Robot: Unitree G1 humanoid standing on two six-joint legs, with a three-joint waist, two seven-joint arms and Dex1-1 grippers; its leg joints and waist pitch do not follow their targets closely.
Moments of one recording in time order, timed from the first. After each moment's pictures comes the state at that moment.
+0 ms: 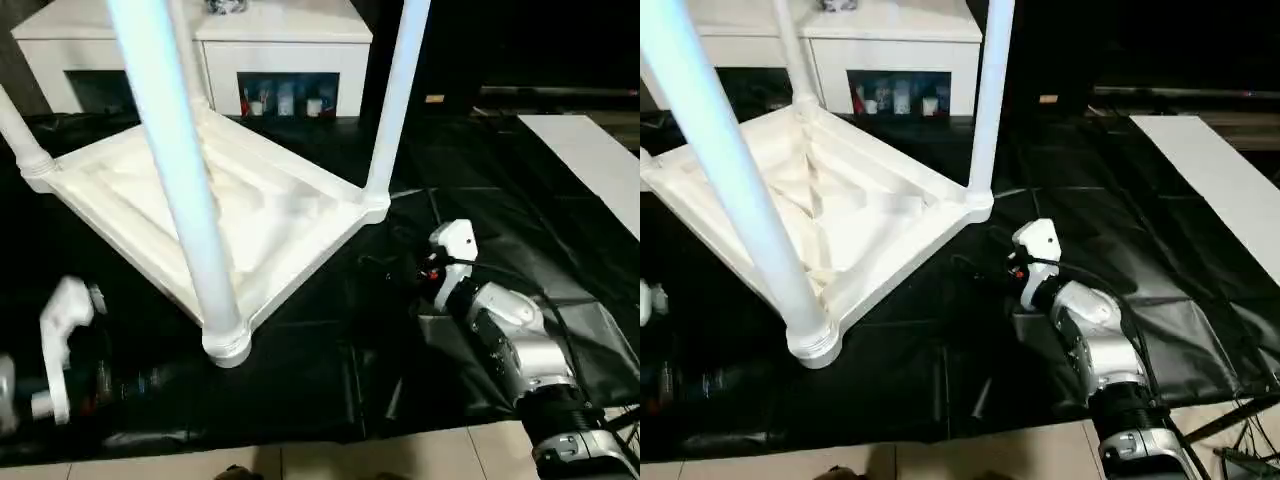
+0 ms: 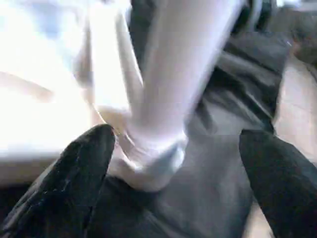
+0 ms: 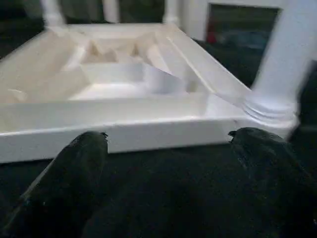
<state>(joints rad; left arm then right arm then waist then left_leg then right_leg) 0.17 0.76 0.31 -0.24 -0.57 0.49 -1.11 -0.40 -0.26 0.05 0.53 0.21 -0.07 0.69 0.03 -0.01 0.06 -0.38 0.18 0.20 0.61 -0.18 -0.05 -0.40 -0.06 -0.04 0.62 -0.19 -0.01</state>
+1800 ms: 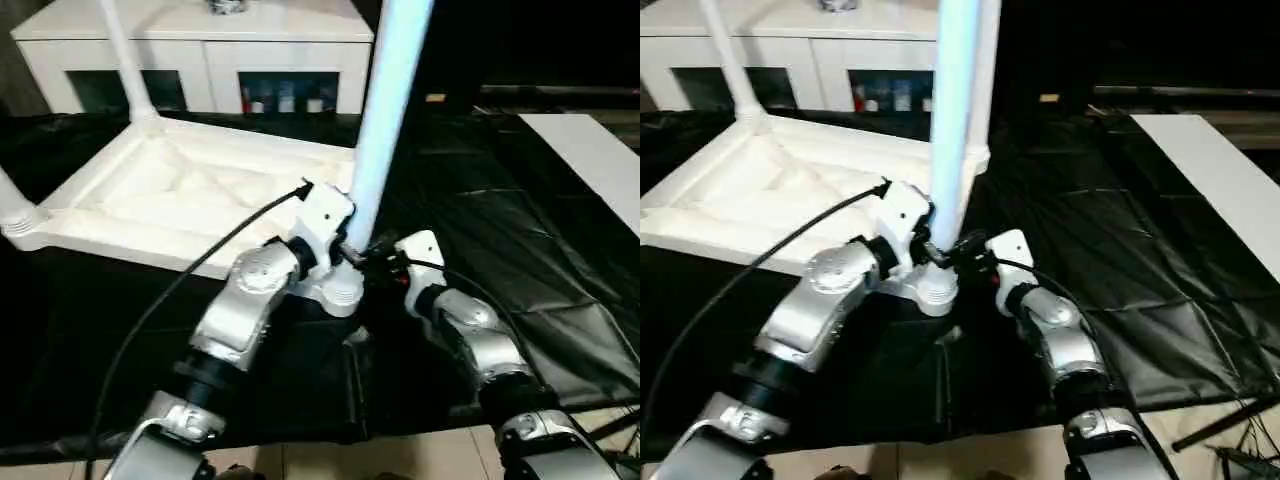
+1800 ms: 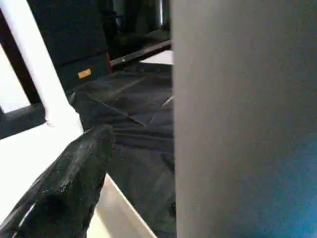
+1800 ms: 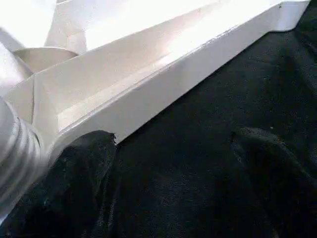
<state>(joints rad) -0.55 0.05 -0.24 0.33 -0.06 0.12 -0.51 -0.49 -0.12 0.05 0.76 0.05 -0.03 0.49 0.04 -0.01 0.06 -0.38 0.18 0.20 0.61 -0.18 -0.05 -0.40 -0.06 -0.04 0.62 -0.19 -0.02</state>
